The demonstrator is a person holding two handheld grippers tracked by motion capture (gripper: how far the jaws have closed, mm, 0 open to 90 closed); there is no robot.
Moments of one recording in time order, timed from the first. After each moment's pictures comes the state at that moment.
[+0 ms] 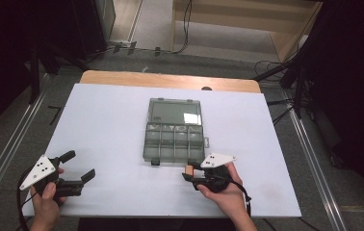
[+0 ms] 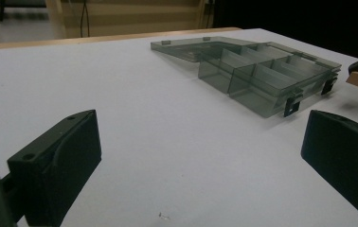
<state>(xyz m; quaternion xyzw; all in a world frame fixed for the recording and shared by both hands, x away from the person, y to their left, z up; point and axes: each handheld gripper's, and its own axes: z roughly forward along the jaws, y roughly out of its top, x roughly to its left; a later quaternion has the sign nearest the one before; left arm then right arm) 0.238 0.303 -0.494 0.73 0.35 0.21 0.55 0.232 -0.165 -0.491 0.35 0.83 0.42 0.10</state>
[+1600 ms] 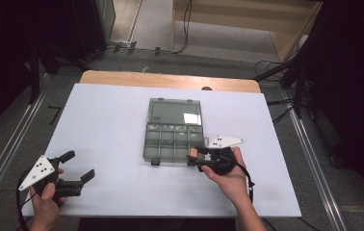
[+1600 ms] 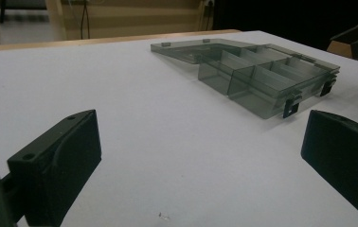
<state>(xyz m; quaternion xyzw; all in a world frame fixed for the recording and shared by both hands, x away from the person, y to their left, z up) 0.237 0.304 -0.495 0.72 0.35 0.21 0.56 0.267 -0.180 -0.468 0.38 0.81 0.44 0.11</state>
